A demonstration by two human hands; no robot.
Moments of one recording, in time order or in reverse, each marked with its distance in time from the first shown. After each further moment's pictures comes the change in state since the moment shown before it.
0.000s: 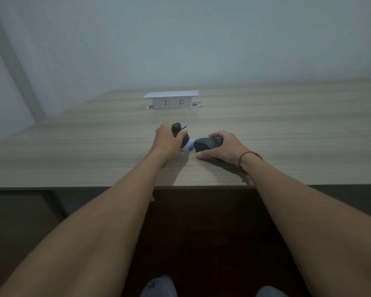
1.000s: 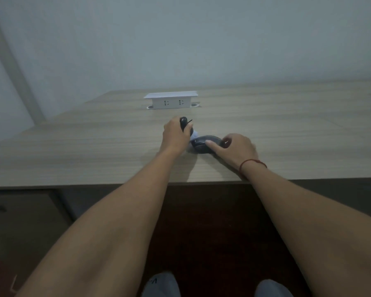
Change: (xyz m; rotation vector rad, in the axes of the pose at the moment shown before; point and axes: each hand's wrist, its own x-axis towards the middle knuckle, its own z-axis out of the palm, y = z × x) left_hand 0.003 0.009 0.013 0.011 0.048 0.039; right_hand -0.019 0.008 0.008 -0.359 0.376 0.073
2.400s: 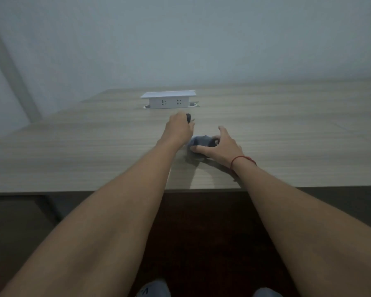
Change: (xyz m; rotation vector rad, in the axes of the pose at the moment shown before) left_hand 0.026 0.018 0.011 0.209 -0.142 0.028; right_hand 0.028 -0.008 0.019 0.223 -0.234 0.032
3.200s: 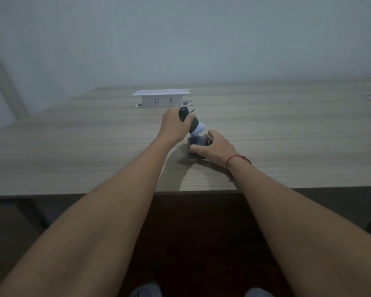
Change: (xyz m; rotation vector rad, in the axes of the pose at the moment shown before) left_hand 0.008 0.005 0.007 -0.205 0.086 0.031; right_hand 0.003 0.002 -0.008 -0.032 -0.068 -0.021
